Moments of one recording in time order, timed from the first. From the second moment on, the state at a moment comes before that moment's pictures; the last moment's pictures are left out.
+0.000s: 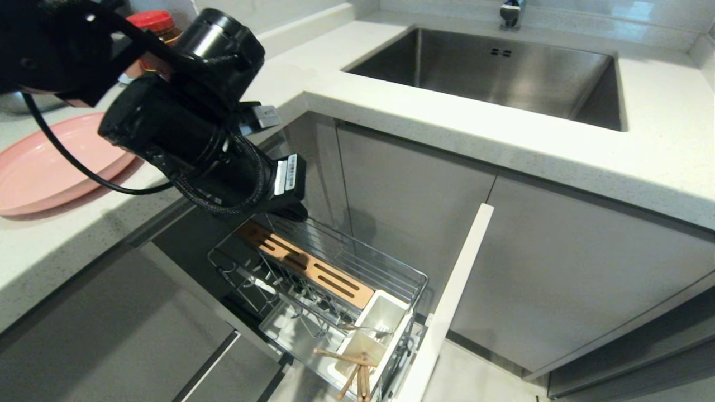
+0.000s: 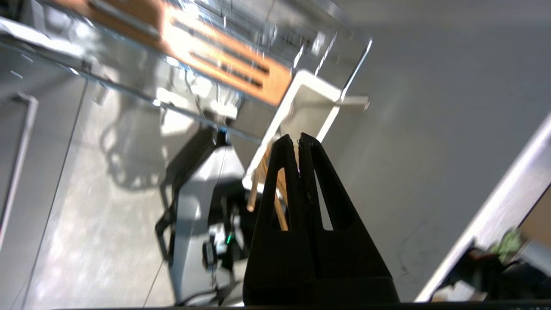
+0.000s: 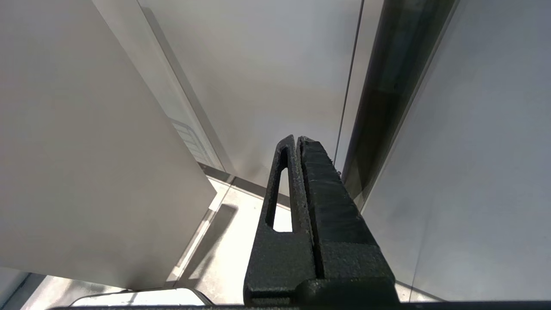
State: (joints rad) left arm -0.58 1.79 -1.95 1.01 0.03 -0.47; right arm -0.01 0.00 0.00 -0.01 -0.05 0.10
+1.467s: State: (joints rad) left arm -0.14 1.42 -1.94 0.67 -0.08 -0.20; right arm -0.01 0.00 0.00 -0.01 -0.05 0.10
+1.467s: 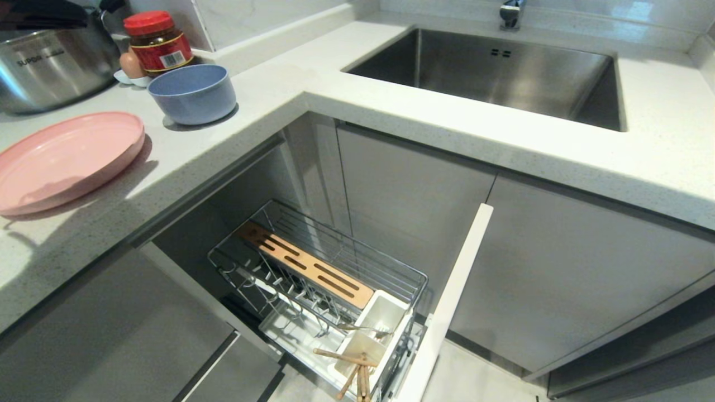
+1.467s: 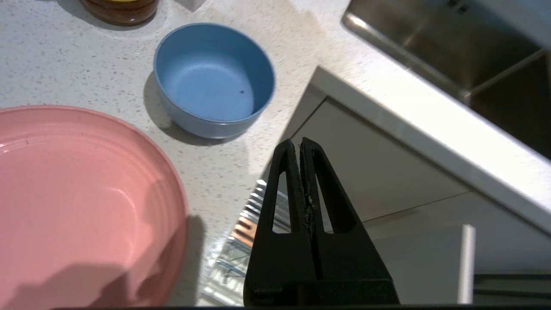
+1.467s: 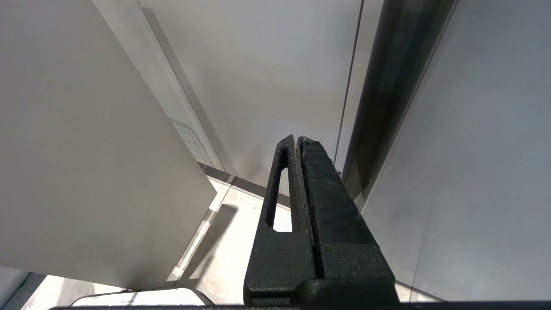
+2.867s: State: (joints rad) left arm -0.14 1.71 -1.95 0.39 -0.10 -0.09; right arm -0.01 0.00 0.00 -0.01 -0.05 0.10
